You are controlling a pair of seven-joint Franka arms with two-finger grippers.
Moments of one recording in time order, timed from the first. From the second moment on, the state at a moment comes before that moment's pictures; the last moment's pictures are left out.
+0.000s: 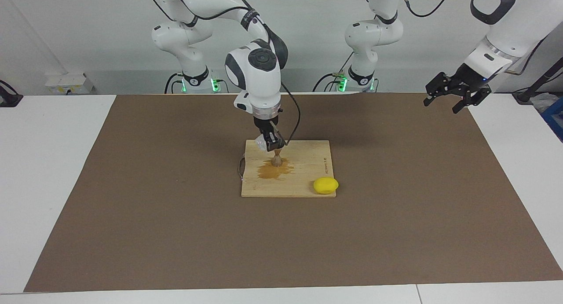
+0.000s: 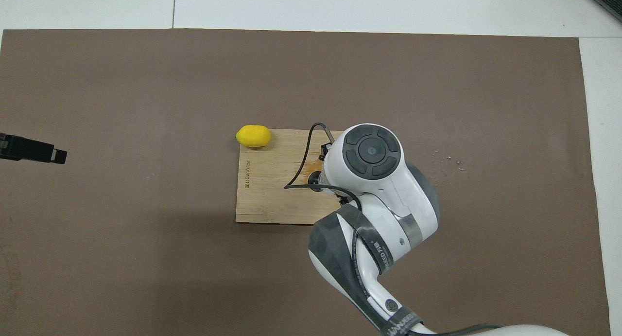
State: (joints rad) left arm 0.11 -0.05 -0.03 -1.67 -0.19 1.59 0.30; right arm 0.49 0.23 0.08 -1.82 0.05 2.07 1.76
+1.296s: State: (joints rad) left arm 0.08 -0.06 -0.05 -1.63 0.03 1.55 0.21; right arm -0.06 0.23 0.07 -2.04 0.74 2.06 1.11
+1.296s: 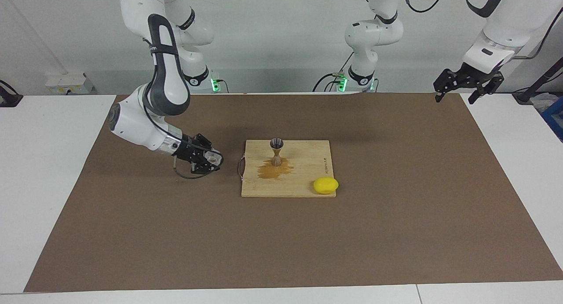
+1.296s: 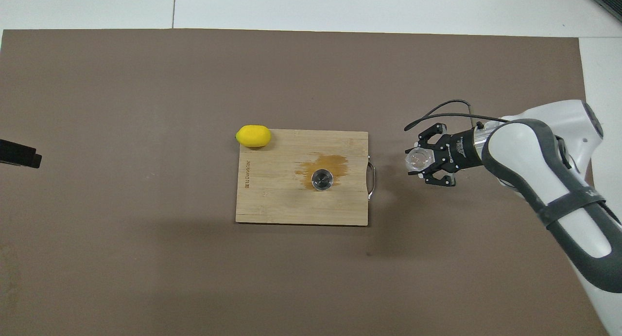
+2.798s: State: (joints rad) left arm -0.09 -0.02 0.02 -1.51 0.03 1.51 0.13; right arm -0.31 0.31 0.07 -2.07 0.68 2.05 0.86
